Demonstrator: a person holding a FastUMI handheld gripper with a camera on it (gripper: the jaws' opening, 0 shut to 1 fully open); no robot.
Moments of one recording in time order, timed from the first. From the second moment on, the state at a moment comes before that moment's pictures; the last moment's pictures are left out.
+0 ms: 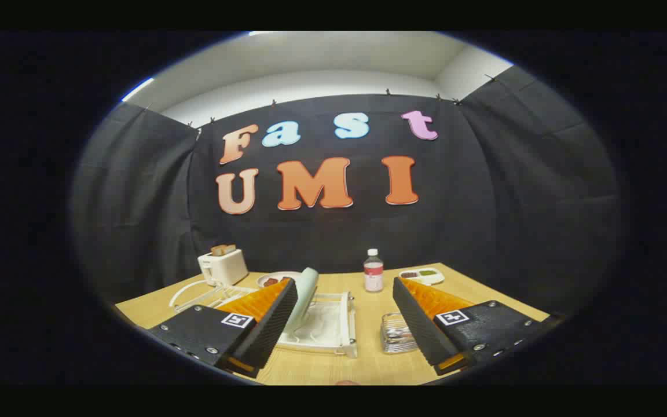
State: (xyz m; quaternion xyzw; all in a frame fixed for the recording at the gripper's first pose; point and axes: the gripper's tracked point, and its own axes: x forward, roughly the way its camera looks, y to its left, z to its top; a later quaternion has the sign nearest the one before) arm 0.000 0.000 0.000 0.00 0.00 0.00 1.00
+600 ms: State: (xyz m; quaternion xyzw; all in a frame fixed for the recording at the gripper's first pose) arm -0.003 -0.019 -0.022 0.00 0.03 -0.01 1.00
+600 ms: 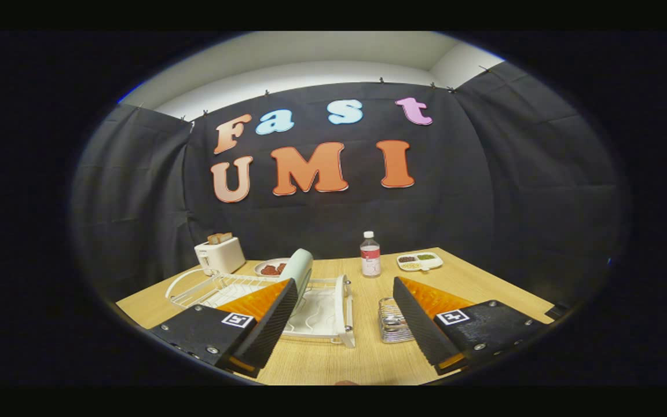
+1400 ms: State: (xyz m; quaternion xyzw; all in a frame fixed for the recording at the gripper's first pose) arm 0.005 -0.010 -0.008 -0.01 0.04 -0.02 1.00
